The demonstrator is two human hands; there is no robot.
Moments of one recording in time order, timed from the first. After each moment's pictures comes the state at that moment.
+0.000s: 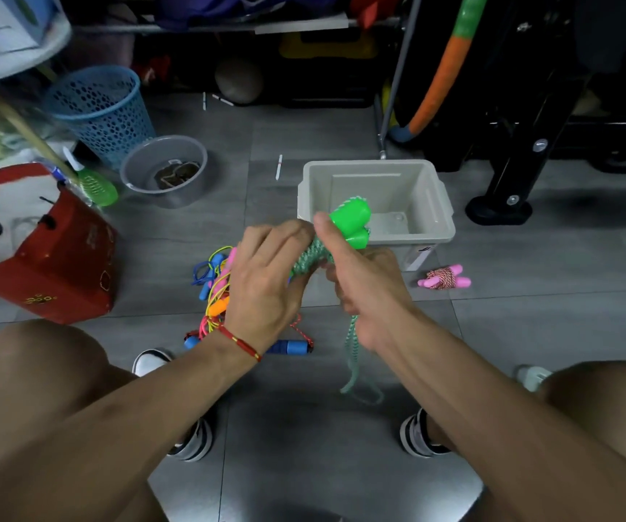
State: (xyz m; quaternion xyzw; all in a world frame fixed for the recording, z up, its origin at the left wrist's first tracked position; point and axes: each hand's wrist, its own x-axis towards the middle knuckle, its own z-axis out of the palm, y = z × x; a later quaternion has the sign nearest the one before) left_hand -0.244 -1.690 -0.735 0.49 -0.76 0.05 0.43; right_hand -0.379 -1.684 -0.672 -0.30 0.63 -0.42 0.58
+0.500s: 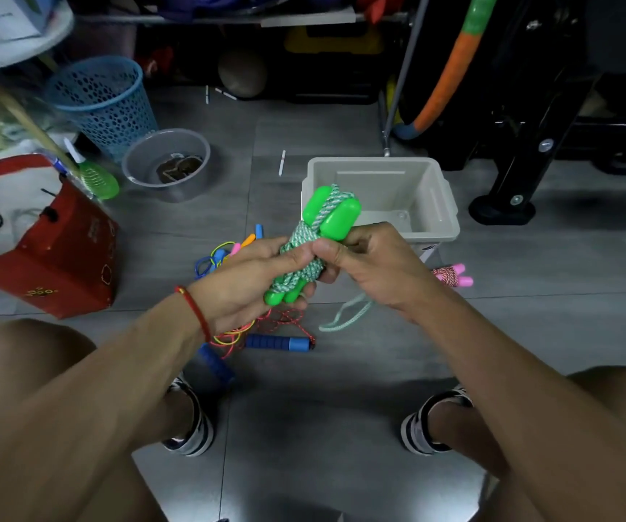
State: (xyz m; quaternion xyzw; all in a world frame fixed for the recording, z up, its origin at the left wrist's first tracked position) left_hand -0.213 -1.698 -0.699 0.42 -0.44 -0.73 0.31; right_hand -0.406 -1.705 -0.678 -0.64 0.48 -0.31 0.51
